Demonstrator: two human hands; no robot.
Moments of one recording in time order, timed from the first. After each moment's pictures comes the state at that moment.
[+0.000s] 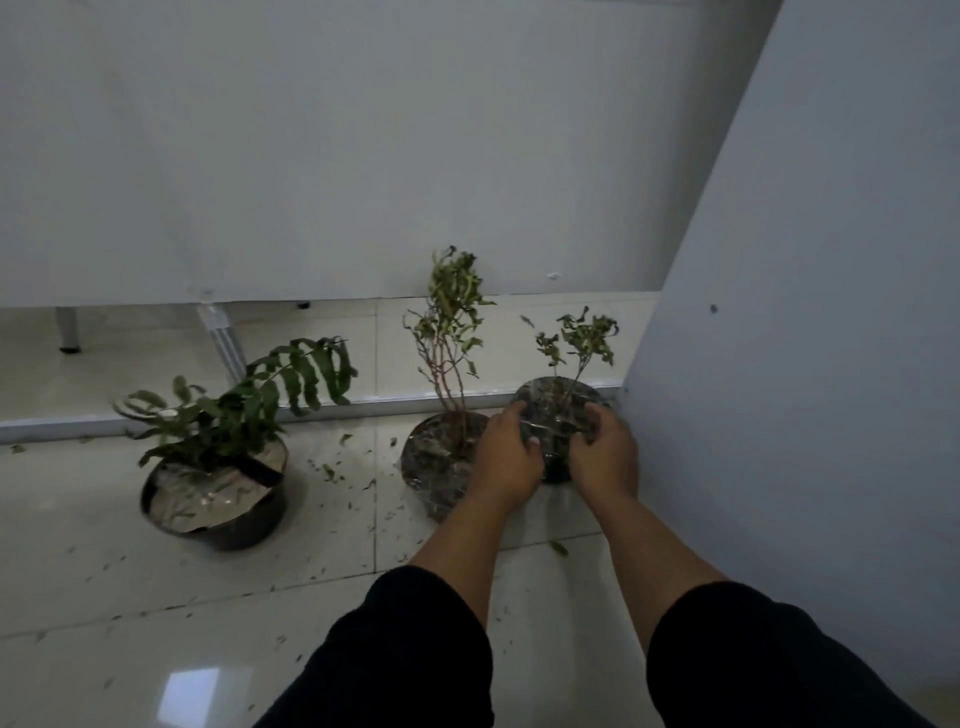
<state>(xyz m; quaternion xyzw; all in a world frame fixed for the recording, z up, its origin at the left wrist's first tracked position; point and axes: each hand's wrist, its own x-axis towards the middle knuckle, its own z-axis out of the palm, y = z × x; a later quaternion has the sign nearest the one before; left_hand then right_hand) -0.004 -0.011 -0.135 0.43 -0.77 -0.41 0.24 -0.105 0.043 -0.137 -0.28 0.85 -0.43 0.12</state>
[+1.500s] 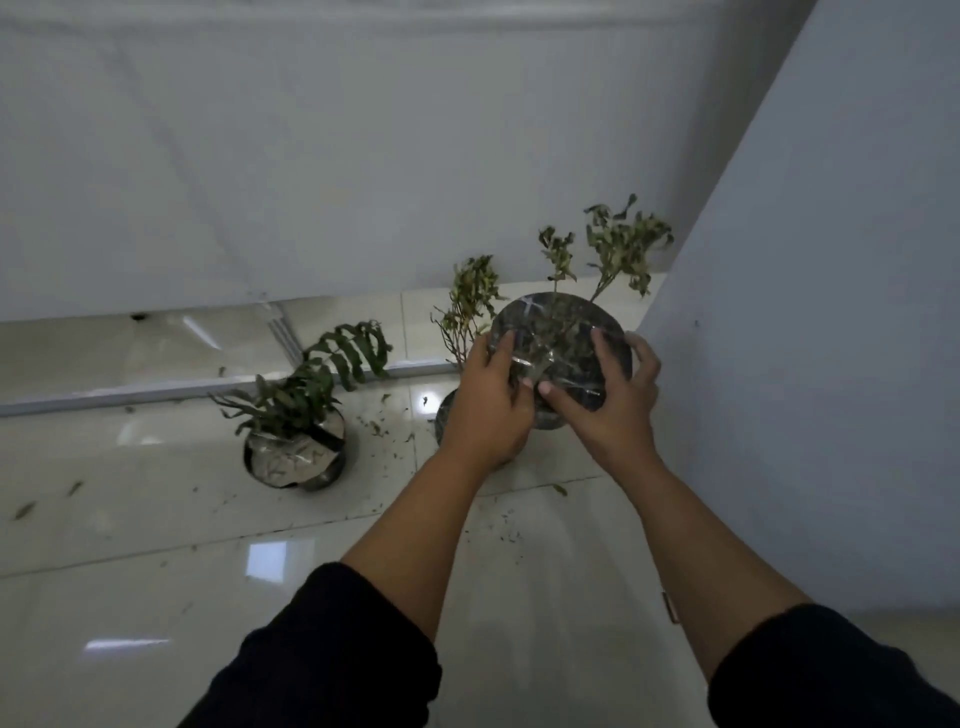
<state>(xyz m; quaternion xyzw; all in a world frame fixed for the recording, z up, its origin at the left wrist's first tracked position) 0.056 0.005 0.040 0.43 -0.79 -0.37 0.22 -0.071 0.080 0.016 -0.39 0.81 -0.41 0.14</state>
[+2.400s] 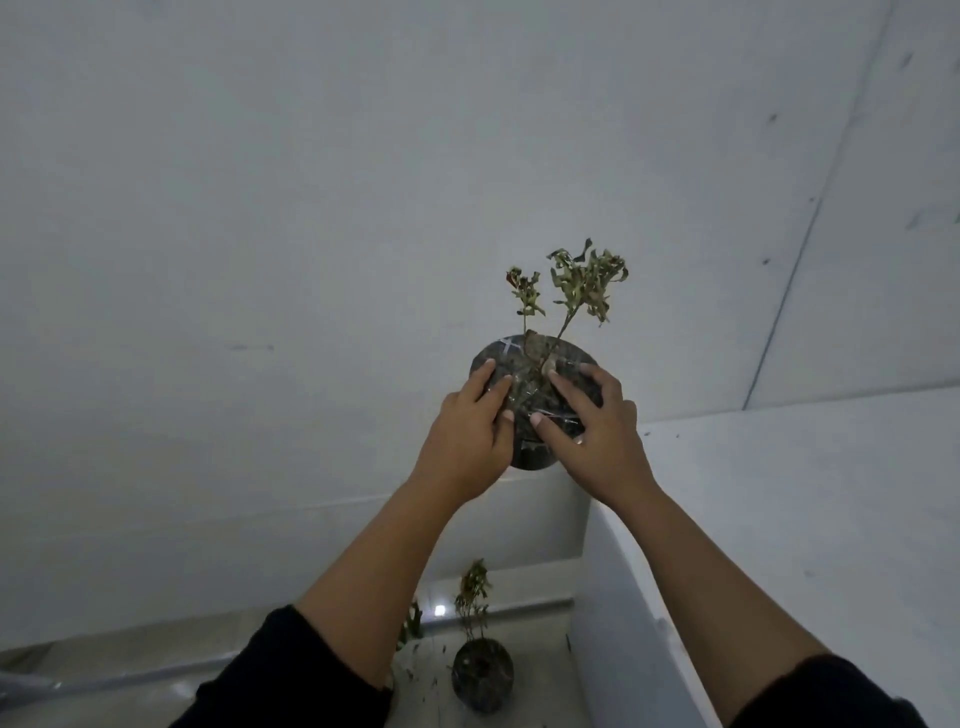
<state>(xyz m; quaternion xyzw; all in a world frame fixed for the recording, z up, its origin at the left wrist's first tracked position) 0.081 0.044 0.696 0.33 -0.88 -0.16 0.29 -0.070 0.127 0.678 -0.51 0.74 -0.43 0.00</state>
